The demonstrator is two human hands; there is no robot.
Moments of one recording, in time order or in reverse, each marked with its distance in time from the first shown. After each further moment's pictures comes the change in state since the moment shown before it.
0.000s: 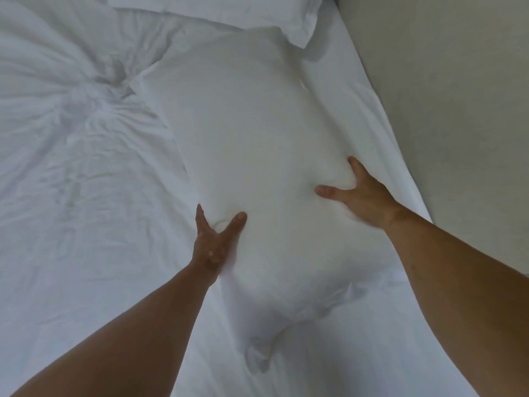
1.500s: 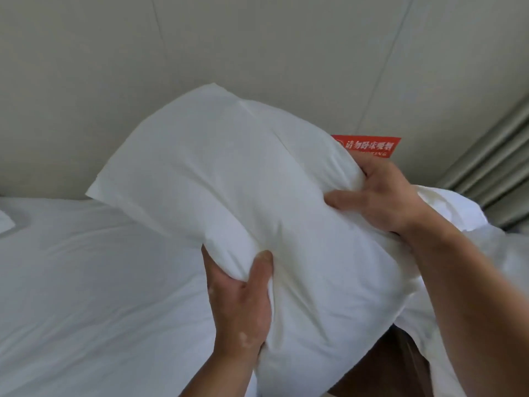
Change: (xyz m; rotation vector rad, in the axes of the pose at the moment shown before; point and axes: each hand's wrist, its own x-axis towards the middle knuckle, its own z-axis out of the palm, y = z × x) left_hand -0.478 -0.005 -0.211 -0.058 -1.080 0.818; right_hand -0.770 -0.127 0.111 0.368 1.228 0.143
